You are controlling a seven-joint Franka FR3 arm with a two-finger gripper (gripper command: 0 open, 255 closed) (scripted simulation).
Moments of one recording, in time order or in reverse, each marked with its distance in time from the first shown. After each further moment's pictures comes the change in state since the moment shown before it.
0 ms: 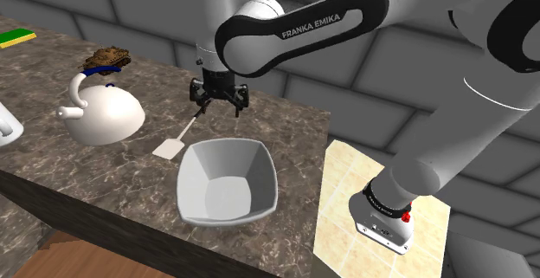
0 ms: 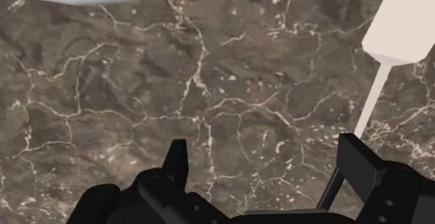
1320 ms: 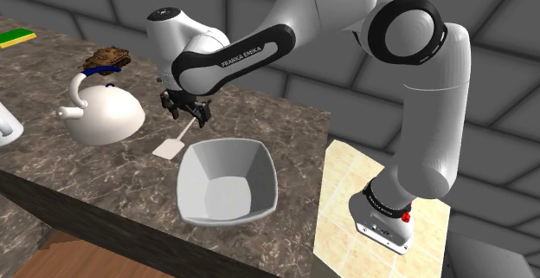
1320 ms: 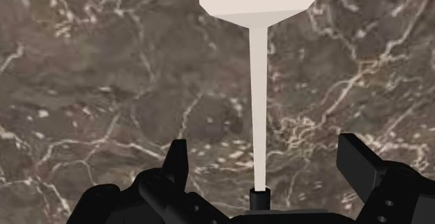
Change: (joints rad) arm 0.154 0.510 -0.097 0.397 -0.302 0.021 0.433
